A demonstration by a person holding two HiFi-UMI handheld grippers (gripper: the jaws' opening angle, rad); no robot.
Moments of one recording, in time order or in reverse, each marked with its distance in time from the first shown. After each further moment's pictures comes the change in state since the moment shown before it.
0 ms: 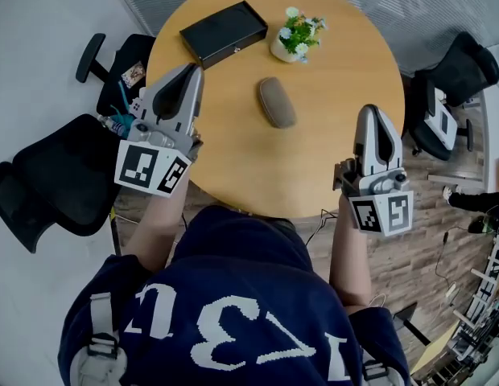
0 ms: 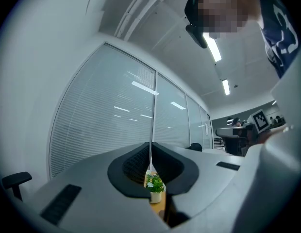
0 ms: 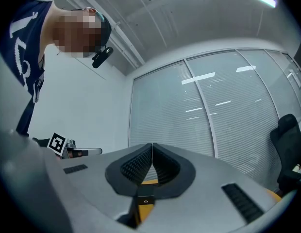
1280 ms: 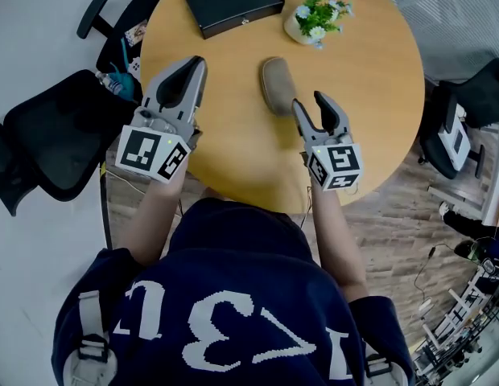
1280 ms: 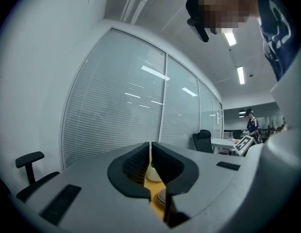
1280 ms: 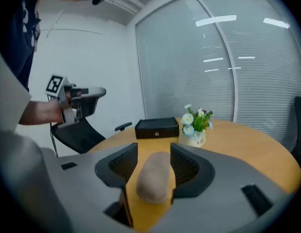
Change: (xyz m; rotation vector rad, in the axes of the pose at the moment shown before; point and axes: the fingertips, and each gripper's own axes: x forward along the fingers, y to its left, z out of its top) left arm 0.007 -0.007 -0.089 -0.038 0.181 0.140; right arm 0.024 -0.007 -0.247 0.012 0.588 0.234
